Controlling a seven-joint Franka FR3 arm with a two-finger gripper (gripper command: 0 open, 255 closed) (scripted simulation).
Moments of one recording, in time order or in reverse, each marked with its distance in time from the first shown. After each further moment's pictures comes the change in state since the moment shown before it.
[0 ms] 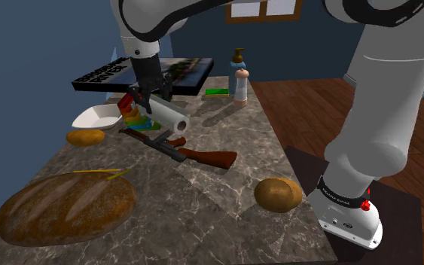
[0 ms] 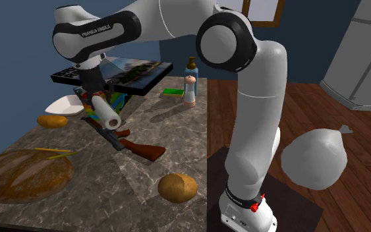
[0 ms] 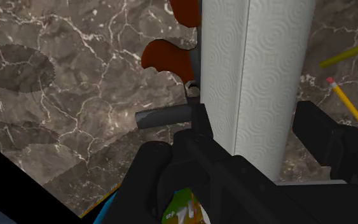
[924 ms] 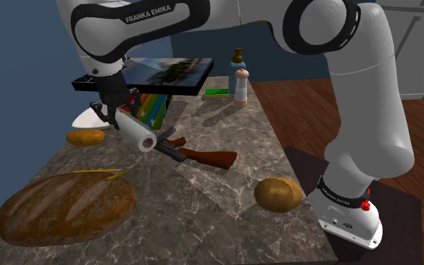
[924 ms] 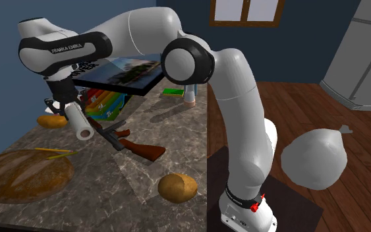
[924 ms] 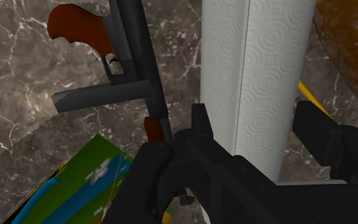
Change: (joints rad) arm 0.126 0.328 0.024 0.380 -0.098 -0.070 0.136
